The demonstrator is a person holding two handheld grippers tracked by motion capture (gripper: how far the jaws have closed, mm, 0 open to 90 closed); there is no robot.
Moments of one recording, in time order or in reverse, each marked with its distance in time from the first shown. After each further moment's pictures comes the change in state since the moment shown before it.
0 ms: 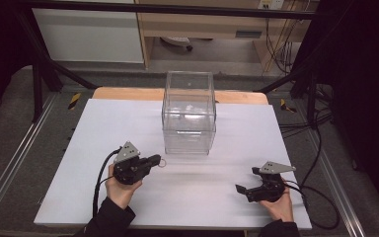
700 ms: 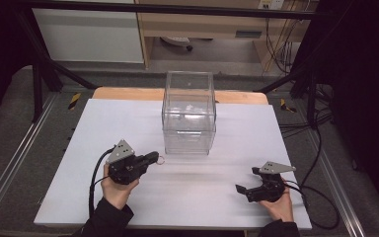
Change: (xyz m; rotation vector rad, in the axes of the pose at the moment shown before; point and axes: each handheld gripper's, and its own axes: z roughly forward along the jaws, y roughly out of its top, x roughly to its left) left arm -0.004 0.011 -0.018 -0.071 -0.010 0.007; right arm 0.000 0.000 0.000 -0.001 0.001 0.000
